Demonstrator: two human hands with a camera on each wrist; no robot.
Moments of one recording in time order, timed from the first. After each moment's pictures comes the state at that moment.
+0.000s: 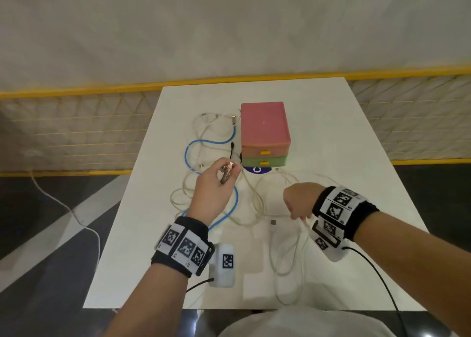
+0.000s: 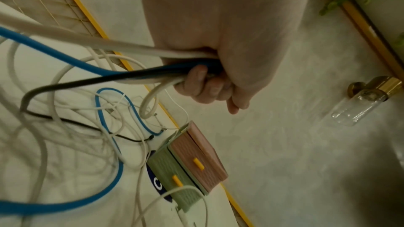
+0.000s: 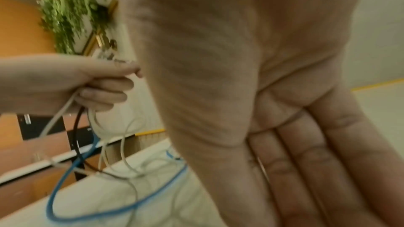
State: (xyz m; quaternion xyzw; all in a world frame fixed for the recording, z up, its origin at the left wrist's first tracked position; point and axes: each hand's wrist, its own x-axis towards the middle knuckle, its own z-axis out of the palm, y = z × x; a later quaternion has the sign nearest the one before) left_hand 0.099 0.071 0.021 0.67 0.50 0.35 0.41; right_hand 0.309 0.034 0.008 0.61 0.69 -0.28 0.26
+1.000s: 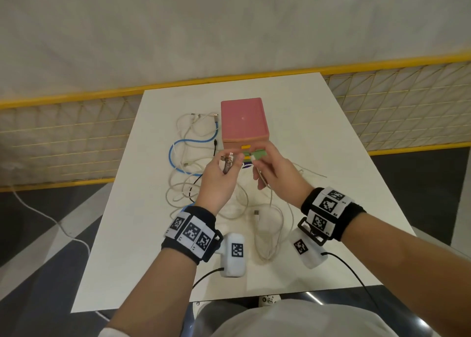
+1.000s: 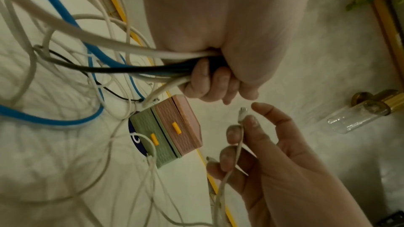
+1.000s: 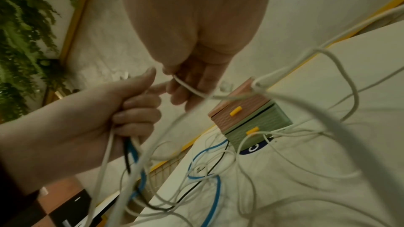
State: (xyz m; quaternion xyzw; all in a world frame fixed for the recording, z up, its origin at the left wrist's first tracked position) left_hand 0.145 0.052 0.027 0.62 0.48 0.36 0.50; right_hand 0.297 0.002 0.024 0.57 0.62 -0.33 -0.44
